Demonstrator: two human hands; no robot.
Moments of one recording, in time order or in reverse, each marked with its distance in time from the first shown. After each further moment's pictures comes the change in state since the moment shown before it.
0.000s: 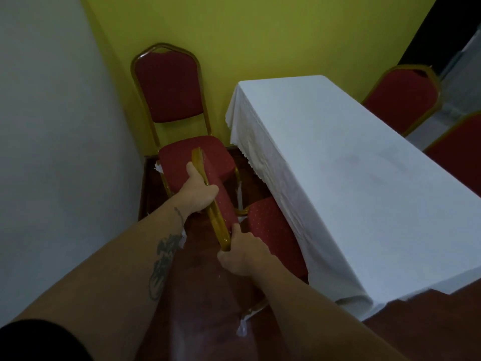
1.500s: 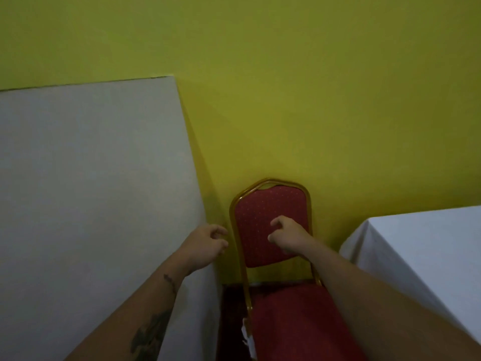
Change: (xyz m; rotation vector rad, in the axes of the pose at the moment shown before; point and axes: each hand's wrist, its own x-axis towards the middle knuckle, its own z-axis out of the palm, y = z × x) left_hand 0.440 0.077 -0.432 0.044 0.207 0.138; right_hand 0.556 -0.382 -0.321 0.407 0.167 -0.241
